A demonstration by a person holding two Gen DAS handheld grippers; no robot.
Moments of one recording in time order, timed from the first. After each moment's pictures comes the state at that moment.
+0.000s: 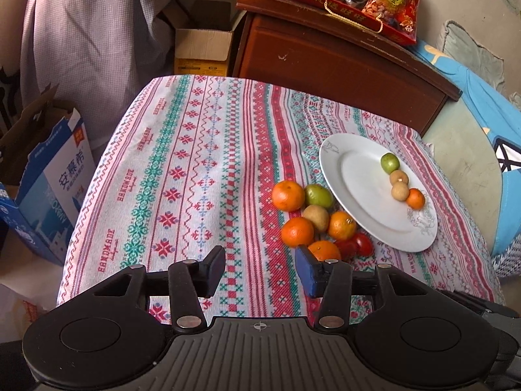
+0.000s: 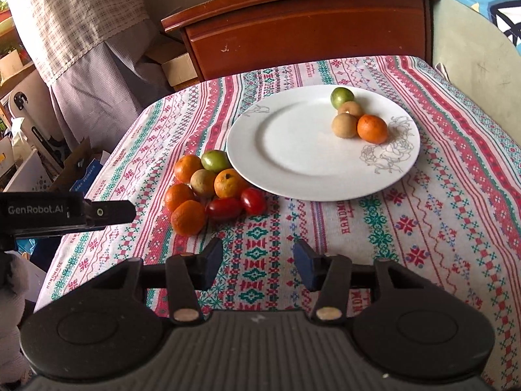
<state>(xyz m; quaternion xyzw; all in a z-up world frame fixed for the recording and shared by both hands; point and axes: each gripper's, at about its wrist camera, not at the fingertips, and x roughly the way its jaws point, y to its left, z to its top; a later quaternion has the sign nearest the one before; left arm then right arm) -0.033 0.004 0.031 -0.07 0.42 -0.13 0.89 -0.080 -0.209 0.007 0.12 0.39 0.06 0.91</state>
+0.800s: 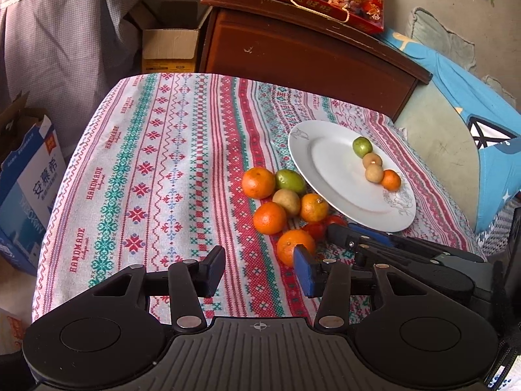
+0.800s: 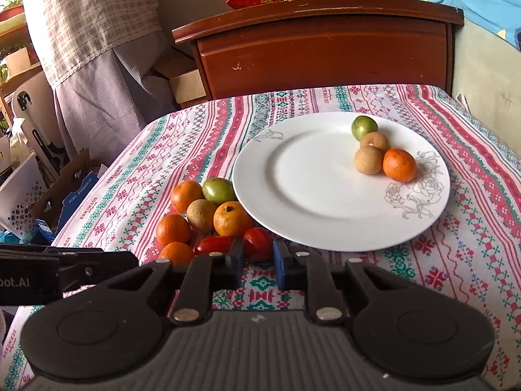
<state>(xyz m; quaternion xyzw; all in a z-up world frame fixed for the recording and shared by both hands) -0.043 -0.008 0.023 -0.06 0.41 -0.19 0.89 -0.052 -0.200 -0.007 0.09 0.34 0.07 0.93</state>
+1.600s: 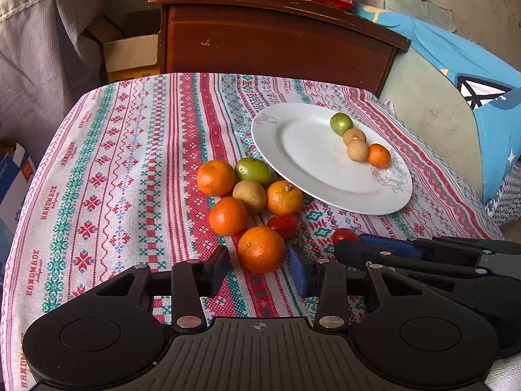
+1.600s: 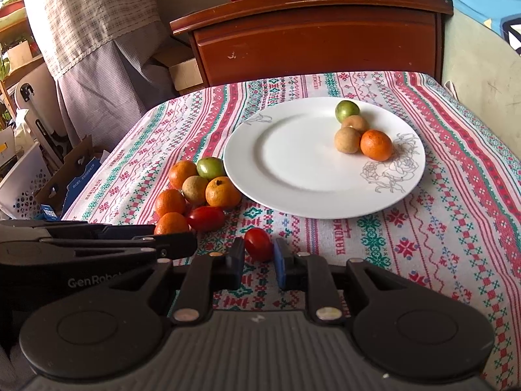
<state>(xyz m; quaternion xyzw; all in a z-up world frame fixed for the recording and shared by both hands) -0.040 -0.052 0.003 0.00 0.39 -0.21 0.90 -0.073 -0.216 0.000 0.09 0.37 0.07 0.92</state>
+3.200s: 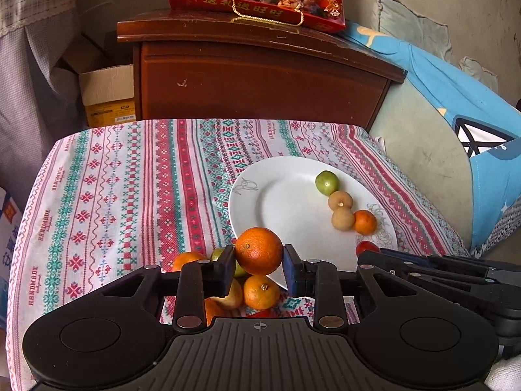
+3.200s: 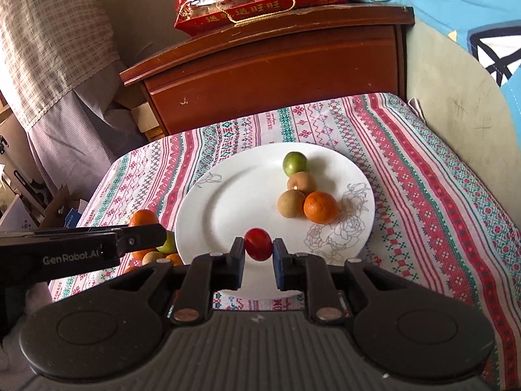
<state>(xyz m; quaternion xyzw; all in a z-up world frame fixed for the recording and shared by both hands) 0.018 -0.079 0.046 -0.01 0.39 -0.23 0.89 -0.037 -0.265 0.035 0.14 0.36 0.02 0.92</state>
